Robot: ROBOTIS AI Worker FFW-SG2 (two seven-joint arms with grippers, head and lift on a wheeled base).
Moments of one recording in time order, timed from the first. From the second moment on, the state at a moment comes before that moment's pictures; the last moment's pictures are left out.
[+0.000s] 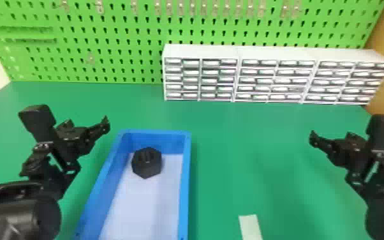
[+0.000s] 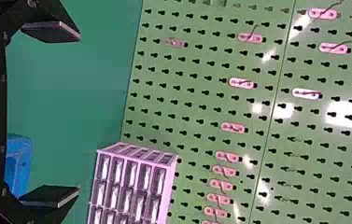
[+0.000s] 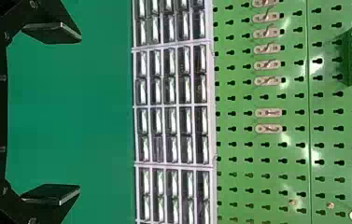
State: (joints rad) left arm -0.09 0.11 0.13 -1.66 0.27 0.27 -0.14; right arm -0.14 -0.11 -0.31 -1.59 -0.05 0.37 0.29
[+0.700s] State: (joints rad) left arm -0.09 0.11 0.13 -1.66 0.27 0.27 -0.14; right arm -0.15 -0.12 -0.30 -1.59 -0.05 0.38 0.29
